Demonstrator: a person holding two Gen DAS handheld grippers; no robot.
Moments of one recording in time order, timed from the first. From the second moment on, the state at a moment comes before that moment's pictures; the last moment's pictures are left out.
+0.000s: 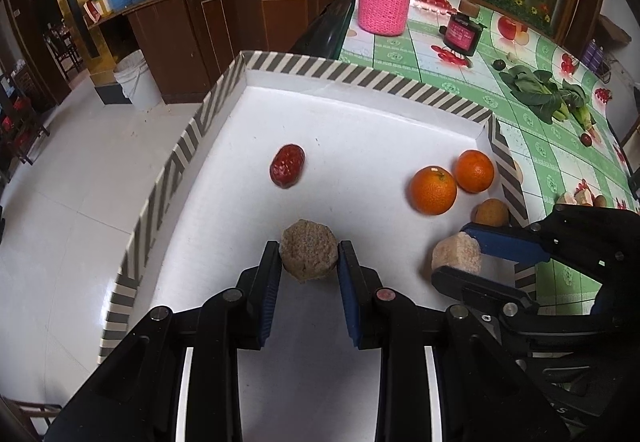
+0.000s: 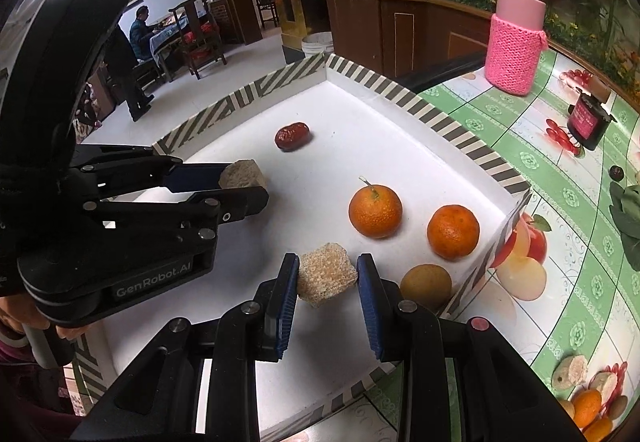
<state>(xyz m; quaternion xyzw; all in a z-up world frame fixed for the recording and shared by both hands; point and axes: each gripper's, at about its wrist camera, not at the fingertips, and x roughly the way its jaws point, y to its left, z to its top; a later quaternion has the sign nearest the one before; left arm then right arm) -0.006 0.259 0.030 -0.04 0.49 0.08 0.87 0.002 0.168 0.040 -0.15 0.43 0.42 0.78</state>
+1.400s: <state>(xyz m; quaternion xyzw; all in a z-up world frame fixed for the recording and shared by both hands) -0.037 0.166 0.075 -0.04 0.39 0.04 0.92 -0.034 -0.009 0.083 -0.09 0.33 0.30 0.89</state>
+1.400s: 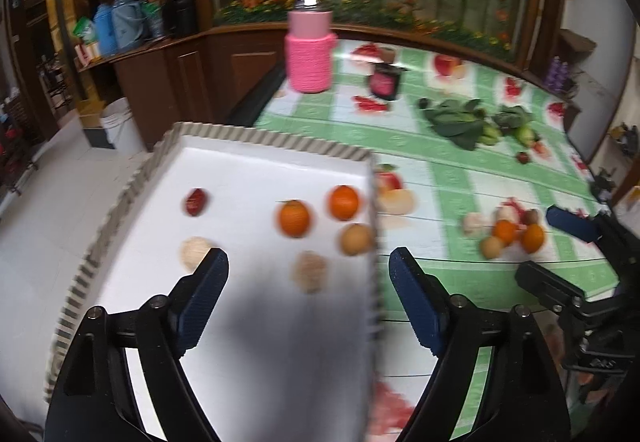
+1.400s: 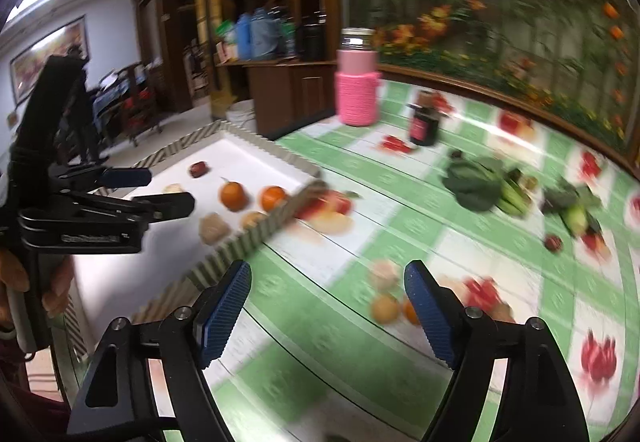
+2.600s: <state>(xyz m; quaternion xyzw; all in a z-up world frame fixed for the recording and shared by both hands) 0.025 0.027 0.021 0.02 0.47 -0.09 0.88 0.030 -0.111 0.028 -0.02 0.44 0.24 0.87</state>
